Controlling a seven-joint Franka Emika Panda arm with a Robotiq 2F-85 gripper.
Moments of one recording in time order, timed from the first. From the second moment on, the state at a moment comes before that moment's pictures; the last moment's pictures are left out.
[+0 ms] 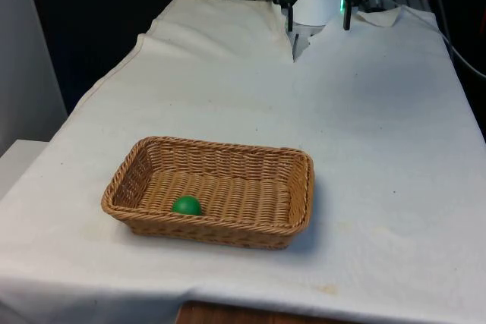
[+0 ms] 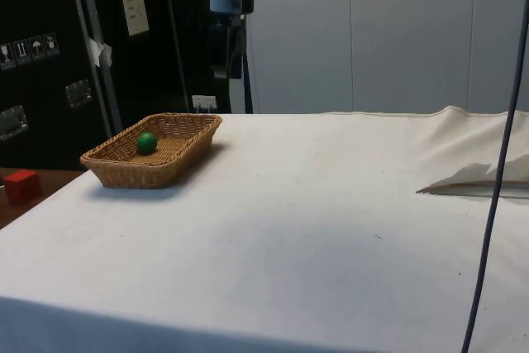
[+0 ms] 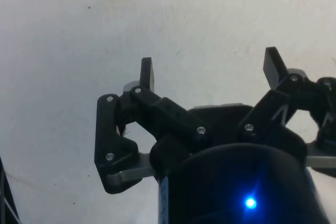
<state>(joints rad) 0.50 0.03 -0.47 -2.29 0.03 2.46 -0.16</state>
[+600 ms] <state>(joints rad) 0.50 -0.01 -0.47 -2.27 0.03 2.43 -0.05</state>
